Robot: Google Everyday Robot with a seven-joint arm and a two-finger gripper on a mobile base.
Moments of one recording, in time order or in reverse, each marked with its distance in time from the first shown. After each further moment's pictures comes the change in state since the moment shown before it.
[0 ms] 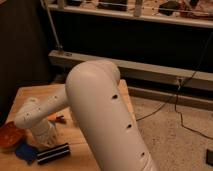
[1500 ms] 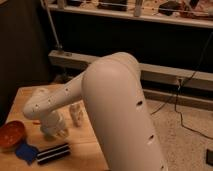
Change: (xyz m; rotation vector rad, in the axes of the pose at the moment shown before) arm 0.041 -0.052 -0.039 0.073 0.006 0.278
